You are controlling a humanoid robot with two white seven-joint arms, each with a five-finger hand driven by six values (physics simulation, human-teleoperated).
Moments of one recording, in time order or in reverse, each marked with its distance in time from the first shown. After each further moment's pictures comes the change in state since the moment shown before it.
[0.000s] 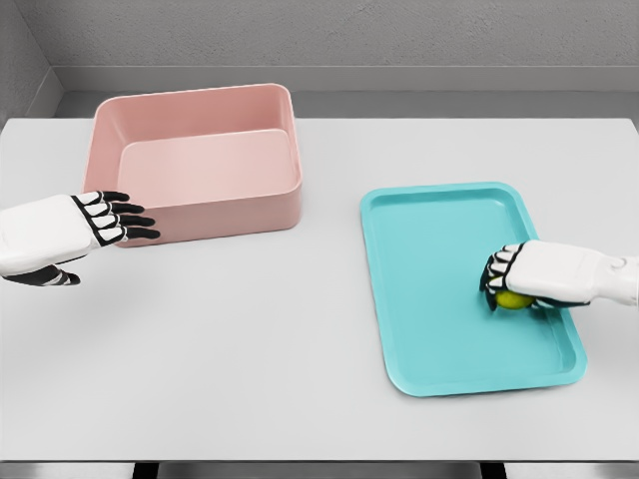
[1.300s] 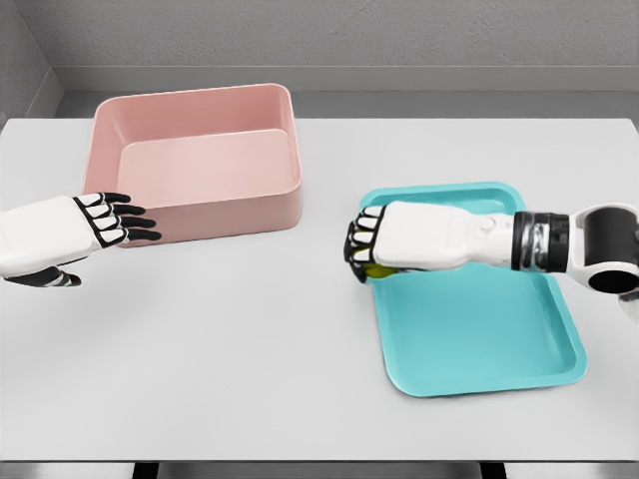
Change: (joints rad) left arm 0.002 -0.002 -0.001 -0.002 -0.004 0.000 0.000; right arm -0.129 0.393 -0.082 -0.129 0.012 -0.001 0.199
